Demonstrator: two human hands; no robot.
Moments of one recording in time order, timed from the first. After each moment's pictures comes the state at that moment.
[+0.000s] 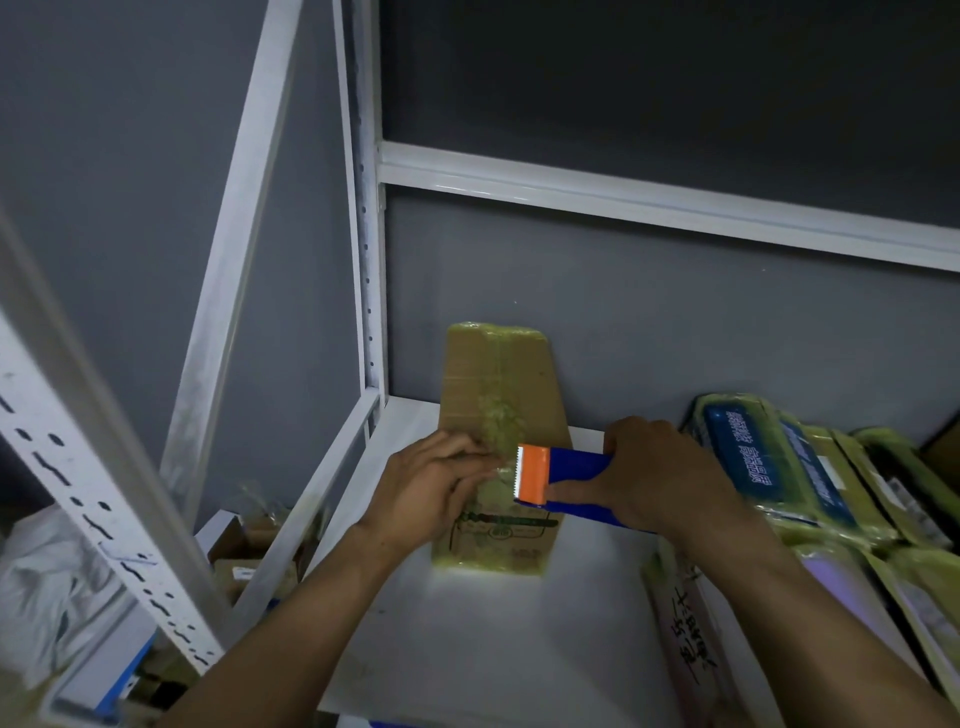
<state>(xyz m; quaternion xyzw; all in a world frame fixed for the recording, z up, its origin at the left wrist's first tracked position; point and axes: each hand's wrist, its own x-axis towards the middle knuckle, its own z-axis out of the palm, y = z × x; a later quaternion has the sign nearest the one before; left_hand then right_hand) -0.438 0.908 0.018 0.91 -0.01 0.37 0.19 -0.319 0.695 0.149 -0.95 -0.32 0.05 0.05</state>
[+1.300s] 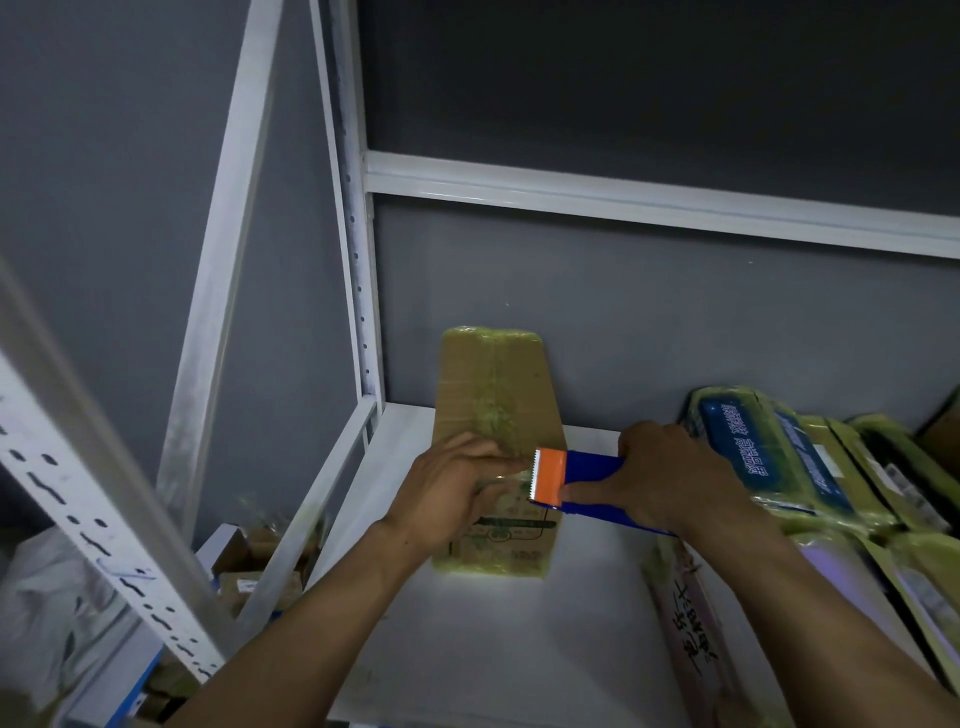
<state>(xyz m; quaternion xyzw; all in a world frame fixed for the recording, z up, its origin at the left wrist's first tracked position) -0.425 0.888 0.040 0.94 -0.01 0.27 0.22 -0.304 0.681 0.140 -0.95 -0.29 0.04 0.03</state>
